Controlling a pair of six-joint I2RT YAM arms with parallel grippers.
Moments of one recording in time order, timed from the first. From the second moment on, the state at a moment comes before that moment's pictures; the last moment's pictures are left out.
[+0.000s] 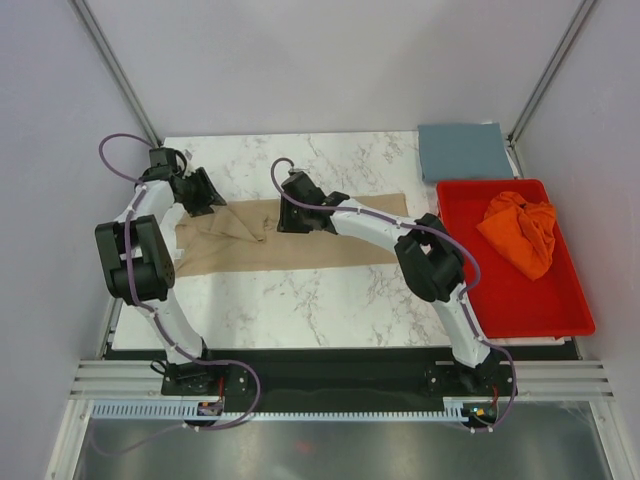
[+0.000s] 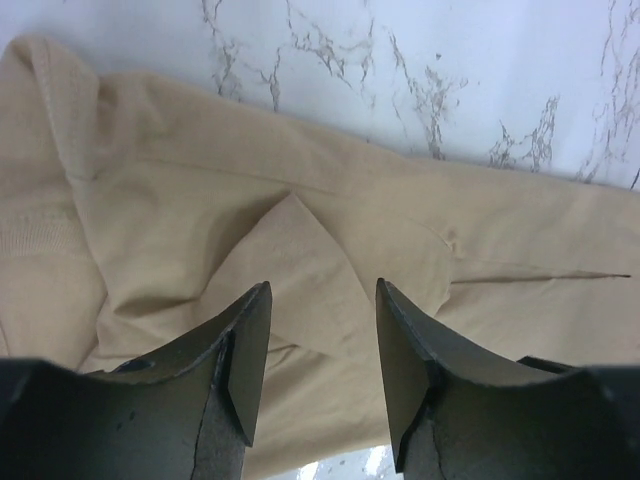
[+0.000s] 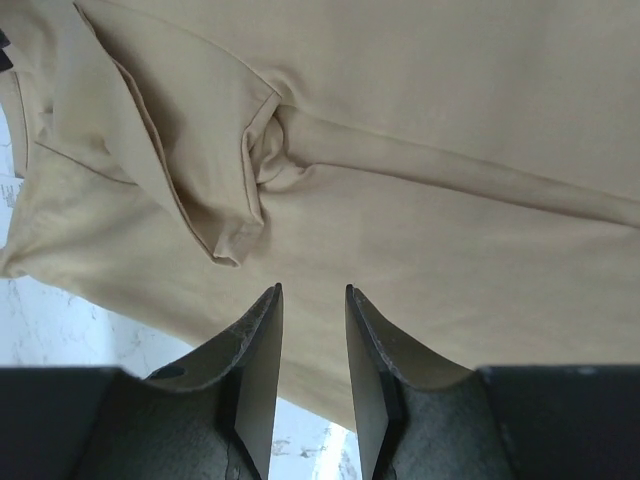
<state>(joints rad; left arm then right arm) 0.20 1.87 1.38 -0.50 0.36 -0.29 0.80 2.22 1.79 -0.34 0.04 0.72</state>
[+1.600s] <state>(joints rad) 0.23 1.58 1.04 -0.53 0.17 -0.33 0.83 2.31 1.82 -0.30 -0.03 0.80</state>
